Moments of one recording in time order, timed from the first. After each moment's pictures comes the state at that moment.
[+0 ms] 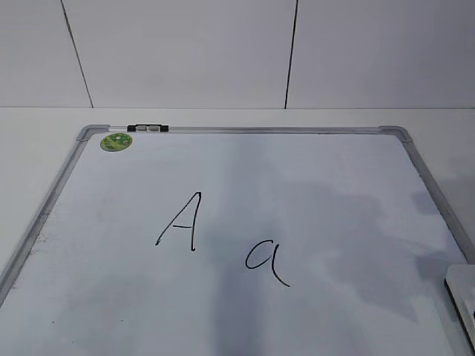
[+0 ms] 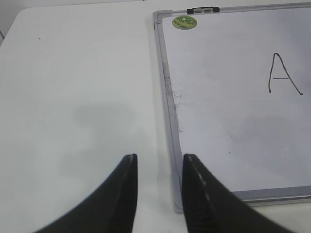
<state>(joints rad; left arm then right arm) -0.02 0.01 -0.51 -0.09 1.11 0.06 0.06 1.22 -0.64 0.07 0.97 -0.01</state>
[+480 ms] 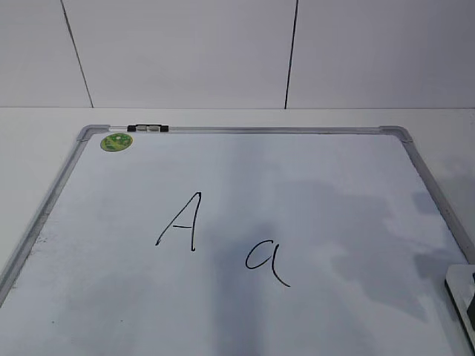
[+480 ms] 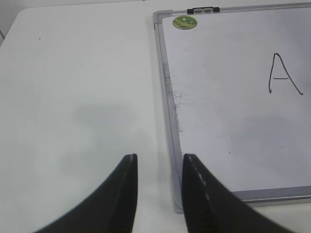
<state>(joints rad) -0.02 0.01 -0.51 -0.09 1.11 0.06 0.06 1.29 -0.65 0.05 0.92 0.04</state>
